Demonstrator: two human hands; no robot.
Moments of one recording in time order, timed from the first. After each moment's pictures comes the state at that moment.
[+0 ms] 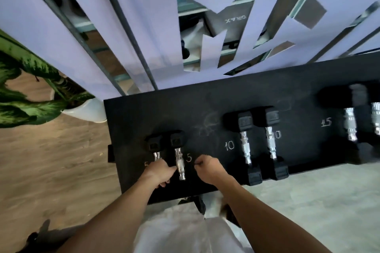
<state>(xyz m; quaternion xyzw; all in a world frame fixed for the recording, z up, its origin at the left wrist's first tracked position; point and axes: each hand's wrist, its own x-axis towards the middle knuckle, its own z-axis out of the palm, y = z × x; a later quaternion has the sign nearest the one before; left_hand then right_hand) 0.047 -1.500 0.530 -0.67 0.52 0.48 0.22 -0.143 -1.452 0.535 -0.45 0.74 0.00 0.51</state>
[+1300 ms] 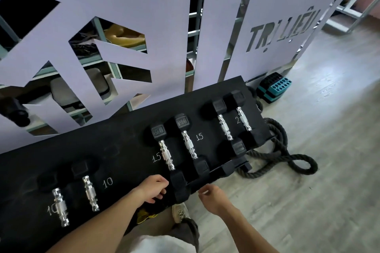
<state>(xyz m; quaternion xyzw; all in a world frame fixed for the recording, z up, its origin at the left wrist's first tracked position) -0.554 -1.365 0.592 -0.56 0.57 0.58 0.14 -0.741 -1.214 0.596 -0.28 0.84 -0.14 0.45</state>
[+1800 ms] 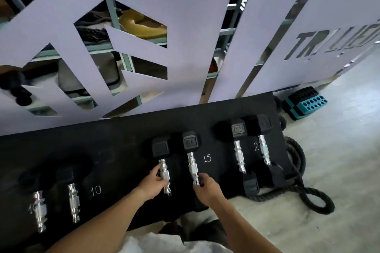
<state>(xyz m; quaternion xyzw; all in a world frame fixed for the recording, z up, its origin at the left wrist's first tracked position) -0.615 -1.449 0.556 -0.62 0.48 0.62 0.06 -0.817 -1.367 0.561 -0.33 0.81 -0.05 0.48</state>
